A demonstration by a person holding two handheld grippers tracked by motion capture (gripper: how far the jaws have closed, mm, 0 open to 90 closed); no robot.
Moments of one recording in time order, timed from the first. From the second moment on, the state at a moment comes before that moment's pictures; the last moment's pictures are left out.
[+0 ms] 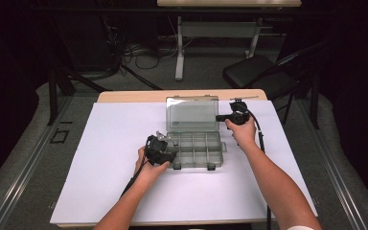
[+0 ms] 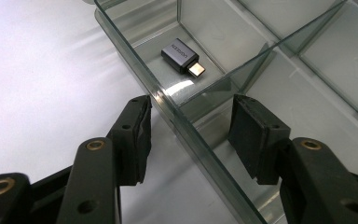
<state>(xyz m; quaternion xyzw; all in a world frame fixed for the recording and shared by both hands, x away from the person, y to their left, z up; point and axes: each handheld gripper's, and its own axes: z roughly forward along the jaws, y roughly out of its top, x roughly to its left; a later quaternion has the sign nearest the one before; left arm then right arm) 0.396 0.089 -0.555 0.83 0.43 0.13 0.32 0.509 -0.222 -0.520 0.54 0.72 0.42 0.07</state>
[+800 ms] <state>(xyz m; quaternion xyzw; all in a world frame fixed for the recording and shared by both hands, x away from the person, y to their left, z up) 0.408 0.104 -0.533 0.82 0.44 0.10 0.35 0.506 -0.222 -0.522 0.54 0.71 0.44 0.08</state>
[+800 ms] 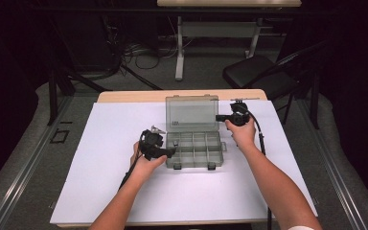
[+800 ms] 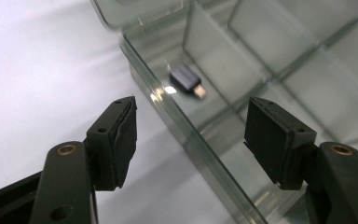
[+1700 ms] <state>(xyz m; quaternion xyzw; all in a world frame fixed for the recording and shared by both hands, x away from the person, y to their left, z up) 0.468 0.113 -0.466 0.78 0.45 0.14 0.41 0.499 -0.221 -0.524 0.54 0.70 0.45 0.10</state>
